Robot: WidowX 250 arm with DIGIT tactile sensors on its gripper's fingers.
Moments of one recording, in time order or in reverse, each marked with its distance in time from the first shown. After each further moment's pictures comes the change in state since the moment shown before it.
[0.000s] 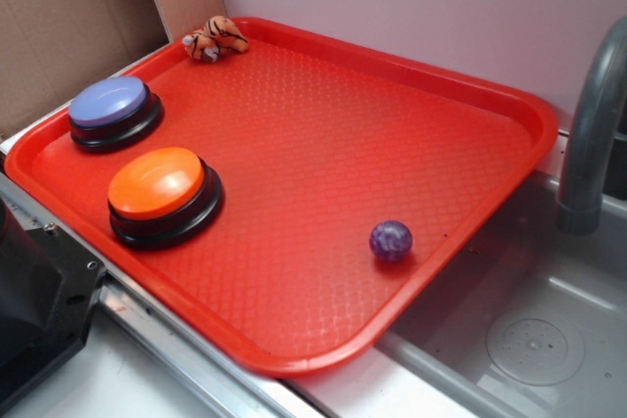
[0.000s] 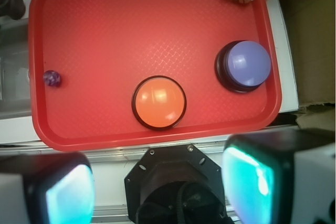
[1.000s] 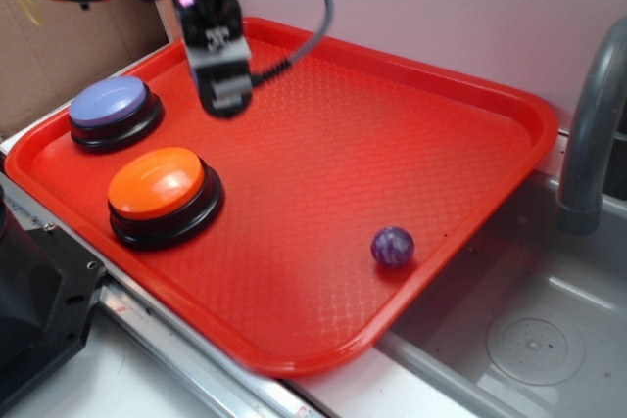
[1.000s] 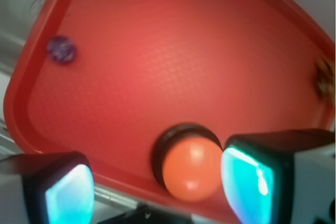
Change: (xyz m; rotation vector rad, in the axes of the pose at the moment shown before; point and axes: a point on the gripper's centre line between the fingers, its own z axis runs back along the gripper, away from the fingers) arm 0.050 -0.092 -0.106 0.164 0.122 -0.671
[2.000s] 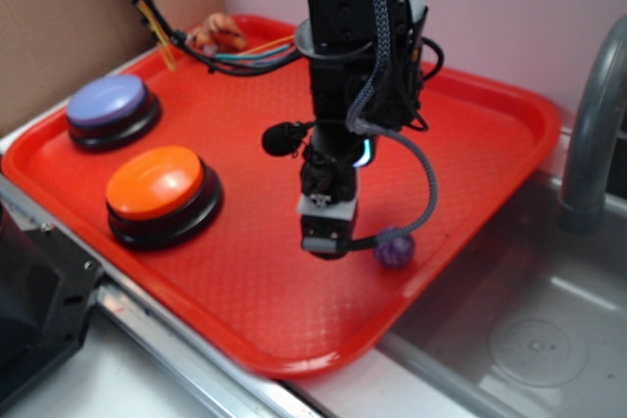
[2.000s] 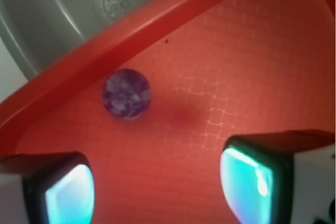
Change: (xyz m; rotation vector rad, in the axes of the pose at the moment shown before) arm 0.055 -0.035 -0.064 -0.063 -0.099 -0.416
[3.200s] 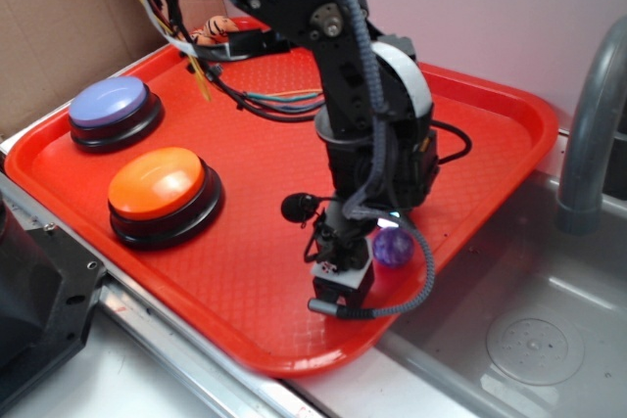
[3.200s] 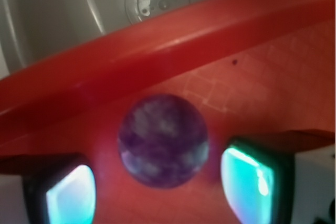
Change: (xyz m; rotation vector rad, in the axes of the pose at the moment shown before) arm 0.016 -0.012 -0.042 -0.003 -0.100 -0.224
